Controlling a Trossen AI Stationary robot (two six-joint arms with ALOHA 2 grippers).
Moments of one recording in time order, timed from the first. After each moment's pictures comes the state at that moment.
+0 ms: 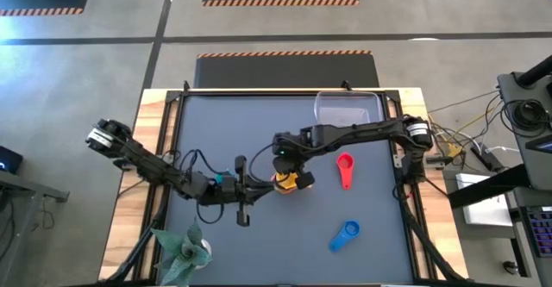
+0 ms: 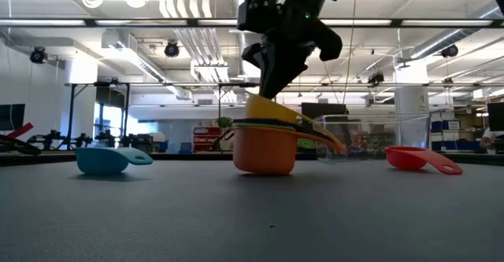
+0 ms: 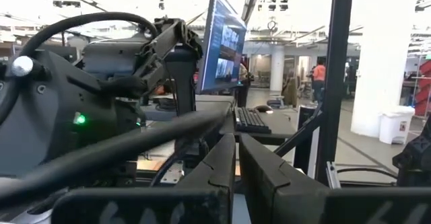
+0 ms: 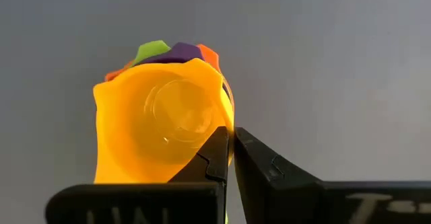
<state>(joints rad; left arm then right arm) -0.45 1.48 0.70 1.05 -0.52 0.07 -0.03 1.88 1.54 -0.76 -0.09 -0.52</state>
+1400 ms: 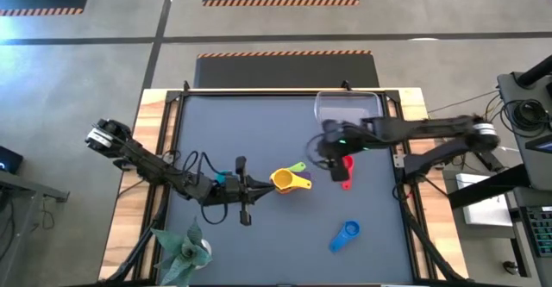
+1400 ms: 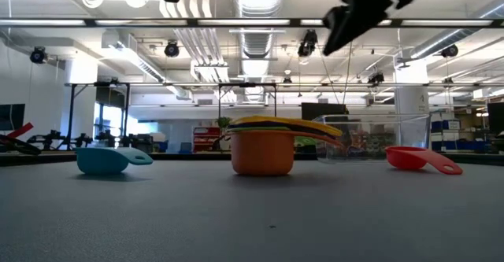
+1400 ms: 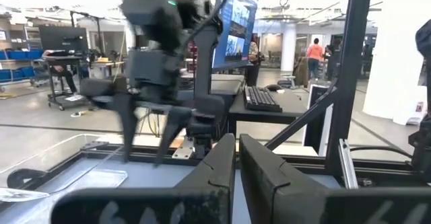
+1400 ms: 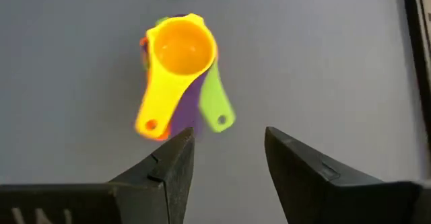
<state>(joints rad) -0.45 1.48 0.70 0.95 -0.57 0.03 -0.03 1.27 1.09 -0.68 -0.03 -0.20</state>
